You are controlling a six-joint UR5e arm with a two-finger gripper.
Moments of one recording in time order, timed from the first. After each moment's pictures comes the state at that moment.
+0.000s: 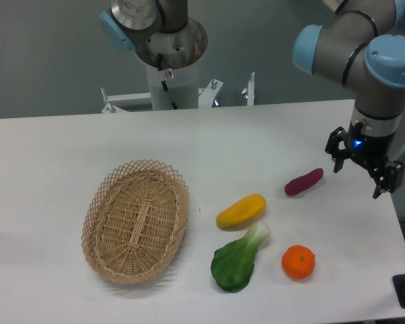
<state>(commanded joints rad) 2.78 -1.99 -1.41 -1.06 1.48 1.65</state>
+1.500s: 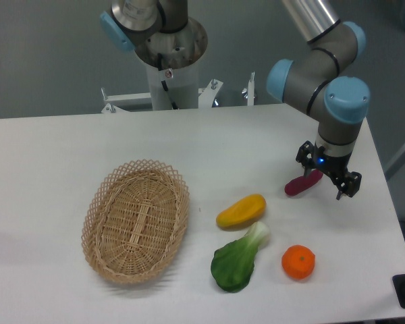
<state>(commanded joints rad) 2.78 -2.03 -1.74 -0.78 1.62 1.61</state>
